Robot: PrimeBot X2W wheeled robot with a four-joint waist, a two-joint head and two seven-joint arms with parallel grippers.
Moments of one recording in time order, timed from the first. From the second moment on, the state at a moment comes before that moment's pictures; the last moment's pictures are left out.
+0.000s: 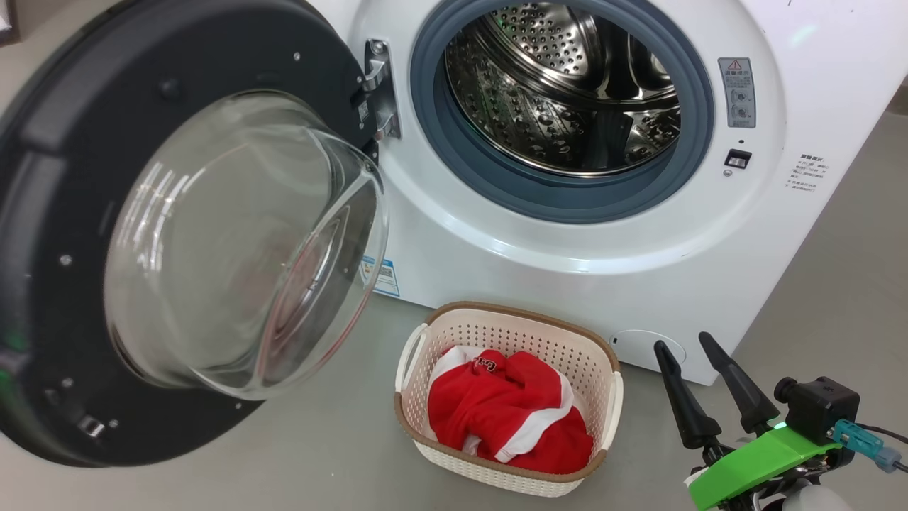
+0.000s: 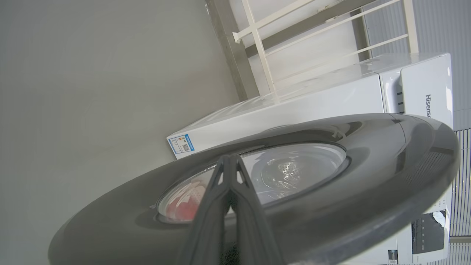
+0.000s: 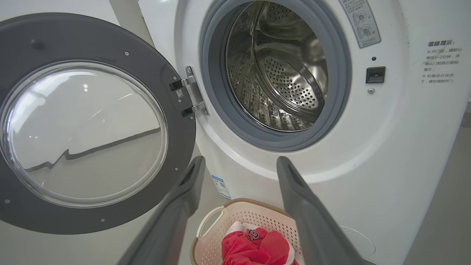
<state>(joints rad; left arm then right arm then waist) -0.65 0.44 0.39 0.76 -1.15 -0.06 0.87 -0.12 -0.23 0.19 0.24 0.50 0.13 -0.25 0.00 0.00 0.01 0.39</state>
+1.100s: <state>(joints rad) -0.35 0.25 0.30 0.12 -1.33 0.11 1.28 -0.12 -0.22 0.19 0.25 0.50 0.13 -0.25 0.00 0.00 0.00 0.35</state>
